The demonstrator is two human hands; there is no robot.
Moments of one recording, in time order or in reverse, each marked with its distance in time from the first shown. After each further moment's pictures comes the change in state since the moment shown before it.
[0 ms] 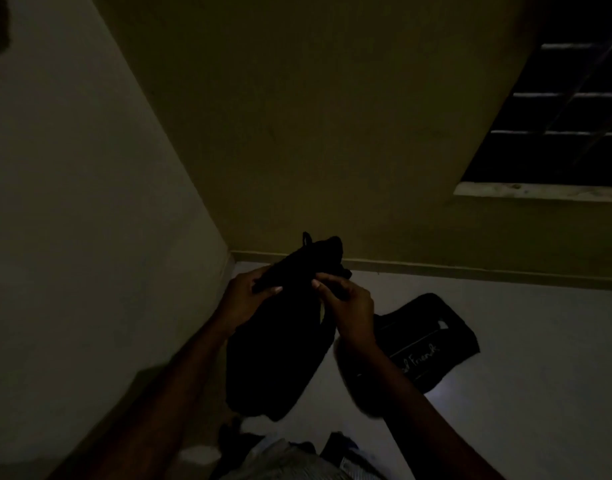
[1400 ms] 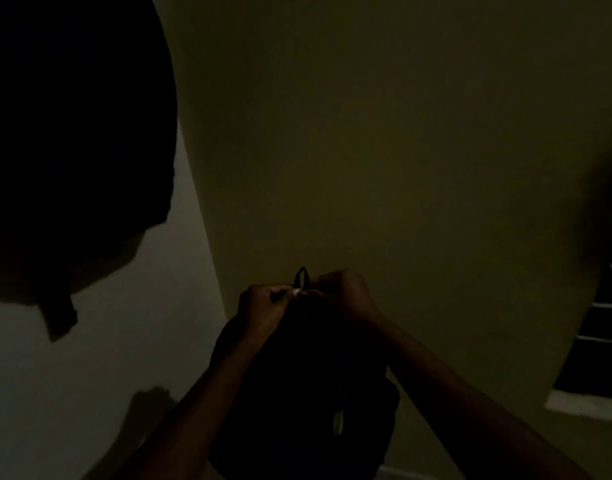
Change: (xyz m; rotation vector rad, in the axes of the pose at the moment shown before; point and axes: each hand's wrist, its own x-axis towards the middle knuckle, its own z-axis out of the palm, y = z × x) left_hand 0.166 0.170 -0.166 0.010 0.527 0.259; right_hand 0.190 -0.274 0.124 -0.464 -0.276 -0.497
